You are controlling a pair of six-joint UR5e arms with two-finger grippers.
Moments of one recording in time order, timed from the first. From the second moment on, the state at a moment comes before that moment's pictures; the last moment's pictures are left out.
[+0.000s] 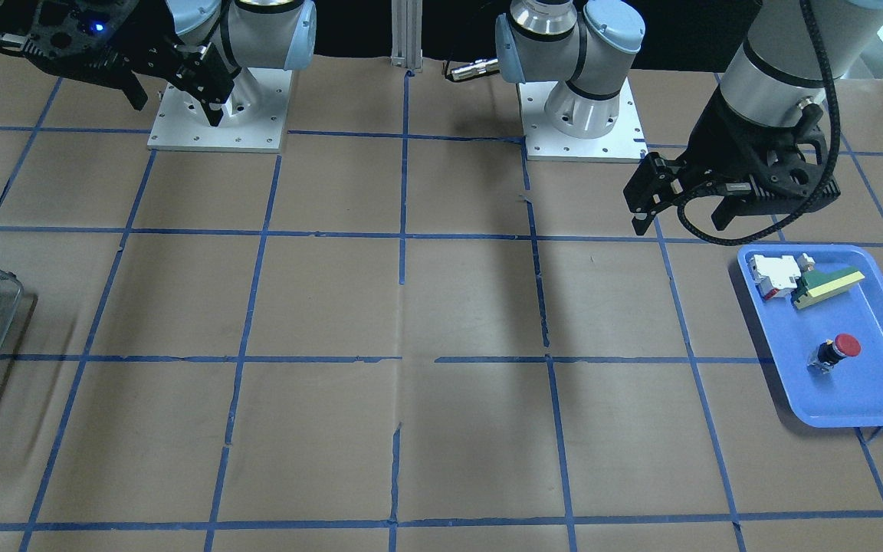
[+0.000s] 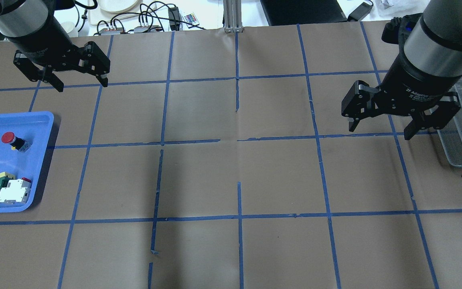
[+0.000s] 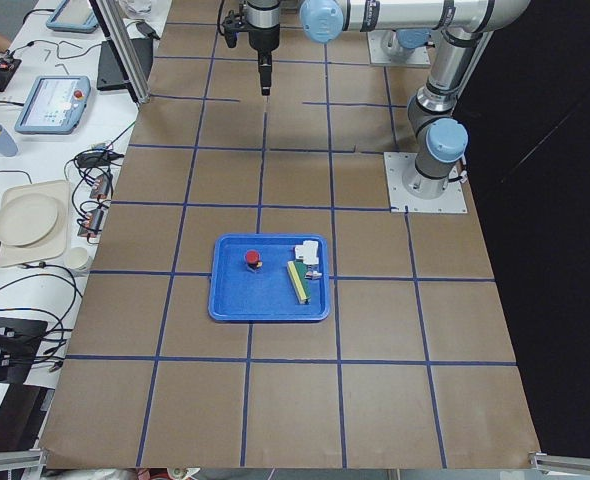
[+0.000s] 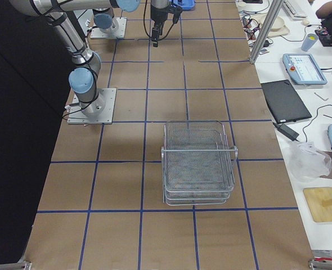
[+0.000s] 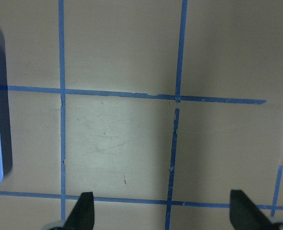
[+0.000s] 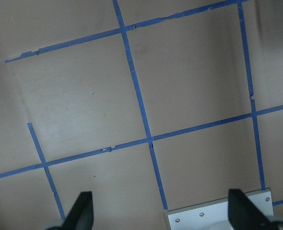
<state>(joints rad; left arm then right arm) -1.46 -1.61 -1.53 -1.54 1.58 0.03 1.54 -1.77 1.68 -1.41 -1.57 0.20</state>
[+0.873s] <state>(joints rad) -1.34 -1.62 -1.58 -1.52 1.58 0.29 1.54 -1.77 1.68 -1.40 -1.58 0.20</state>
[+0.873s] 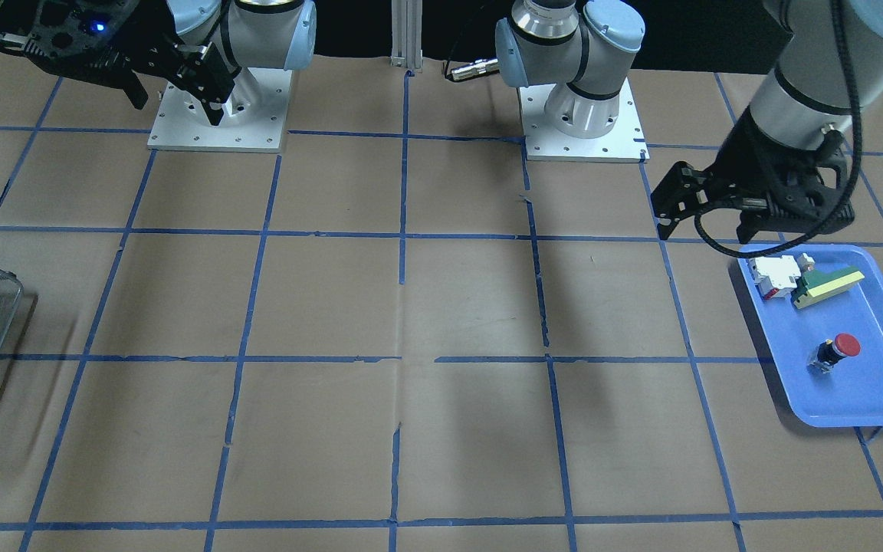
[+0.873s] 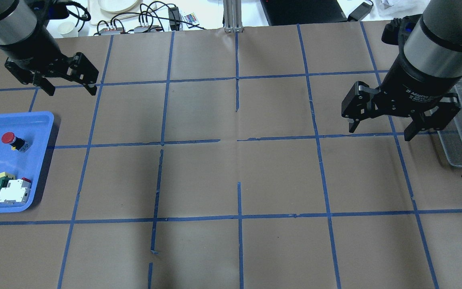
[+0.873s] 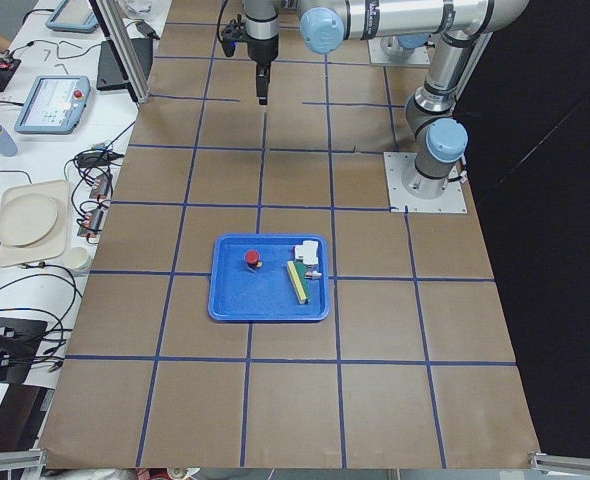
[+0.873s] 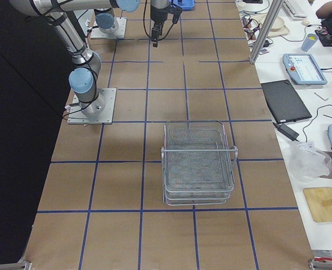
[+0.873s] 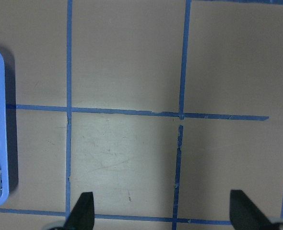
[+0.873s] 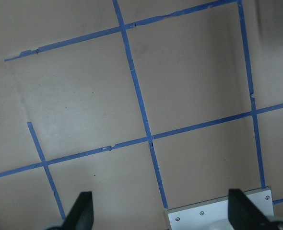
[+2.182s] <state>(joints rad) -0.79 -2.01 -1.66 -0.99 1.42 1.37 1.54 -1.76 1.68 -1.41 -1.58 0.21</state>
